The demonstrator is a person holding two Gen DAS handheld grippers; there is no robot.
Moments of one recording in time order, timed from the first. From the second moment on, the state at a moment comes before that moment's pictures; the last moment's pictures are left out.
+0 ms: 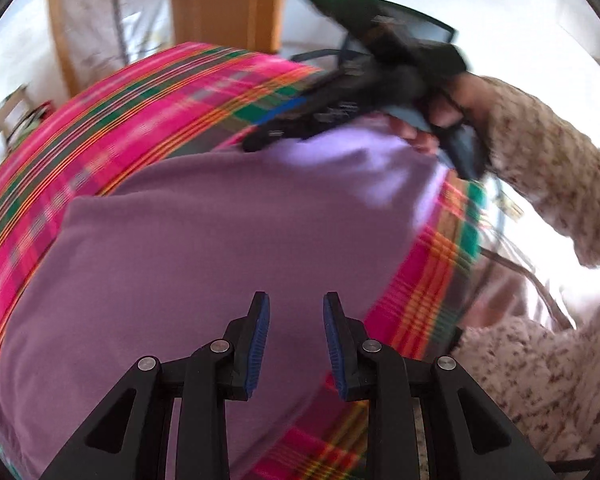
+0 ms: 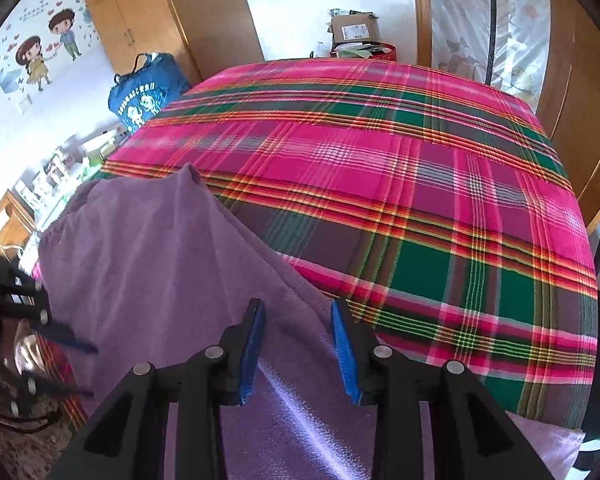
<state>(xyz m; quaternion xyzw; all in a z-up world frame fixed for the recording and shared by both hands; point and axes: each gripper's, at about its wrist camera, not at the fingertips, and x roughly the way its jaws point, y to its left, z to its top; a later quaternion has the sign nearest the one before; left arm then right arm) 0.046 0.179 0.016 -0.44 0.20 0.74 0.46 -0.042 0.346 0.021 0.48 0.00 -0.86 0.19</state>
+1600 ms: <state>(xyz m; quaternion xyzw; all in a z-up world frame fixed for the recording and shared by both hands) 0.068 0.153 0.024 -0.42 0.15 0.75 0.50 -0.047 0.347 0.024 0.48 -0.02 -0.85 0.21</state>
